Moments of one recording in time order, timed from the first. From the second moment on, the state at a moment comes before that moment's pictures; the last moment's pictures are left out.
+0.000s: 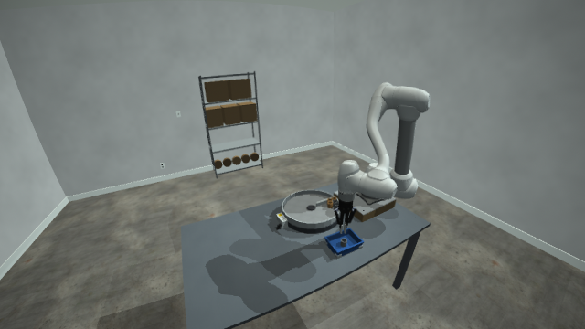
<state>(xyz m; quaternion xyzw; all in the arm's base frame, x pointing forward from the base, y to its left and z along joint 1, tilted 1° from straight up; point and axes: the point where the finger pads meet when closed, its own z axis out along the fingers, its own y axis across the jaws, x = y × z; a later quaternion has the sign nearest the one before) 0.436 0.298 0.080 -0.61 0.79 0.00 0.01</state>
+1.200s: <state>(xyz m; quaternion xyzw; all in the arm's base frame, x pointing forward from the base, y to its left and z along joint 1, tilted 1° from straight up) 0.436 0.298 0.088 -0.61 0.79 0.00 0.01</state>
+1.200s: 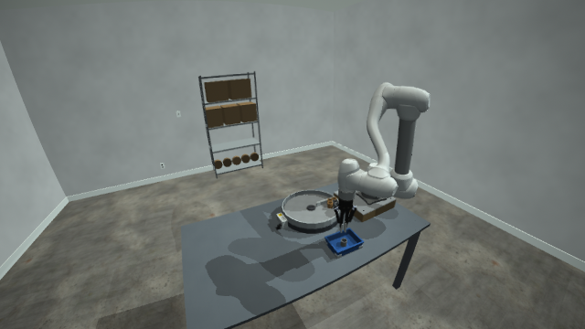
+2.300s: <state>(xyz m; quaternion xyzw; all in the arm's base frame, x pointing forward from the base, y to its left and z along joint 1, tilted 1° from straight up) 0.435 0.298 0.089 -0.61 0.79 0.00 0.01</state>
